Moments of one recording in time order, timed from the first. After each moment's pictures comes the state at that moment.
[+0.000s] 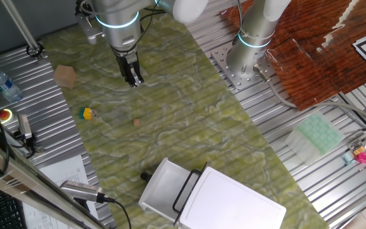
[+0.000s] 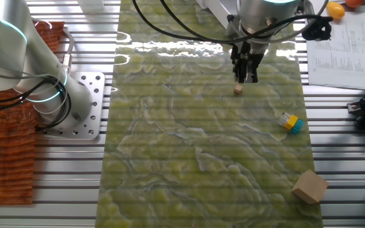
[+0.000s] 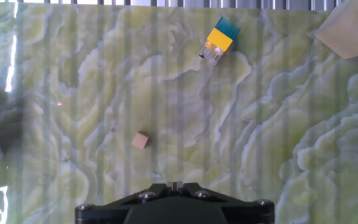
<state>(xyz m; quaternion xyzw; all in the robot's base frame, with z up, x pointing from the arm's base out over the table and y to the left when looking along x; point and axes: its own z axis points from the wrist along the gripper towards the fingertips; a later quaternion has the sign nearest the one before) 0.501 0.008 0.166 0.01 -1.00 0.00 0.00</state>
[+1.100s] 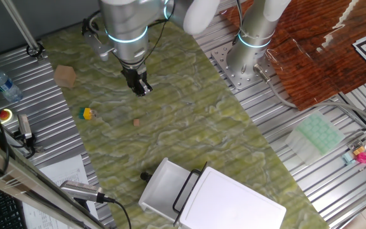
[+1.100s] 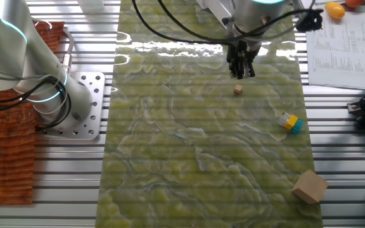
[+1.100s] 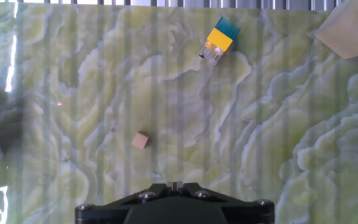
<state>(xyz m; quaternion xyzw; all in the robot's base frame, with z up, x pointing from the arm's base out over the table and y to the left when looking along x) 0.499 0.030 0.129 0.10 -0.99 -0.01 0.00</state>
